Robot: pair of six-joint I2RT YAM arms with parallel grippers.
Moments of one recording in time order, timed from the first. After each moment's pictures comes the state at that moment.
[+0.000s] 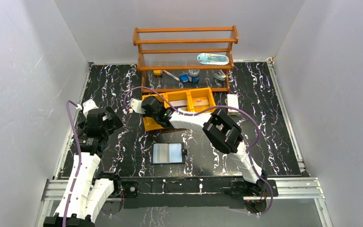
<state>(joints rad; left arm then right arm) -0.06 0.74 0.70 -0.64 -0.35 -0.48 1.04 2.25 1.69 -0.05 0.38 -0.68</state>
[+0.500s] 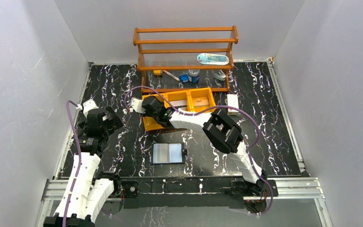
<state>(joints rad) -0.06 0.74 0.70 -0.64 -0.34 -0.48 1.03 2.25 1.69 -0.04 0.38 -0.66</state>
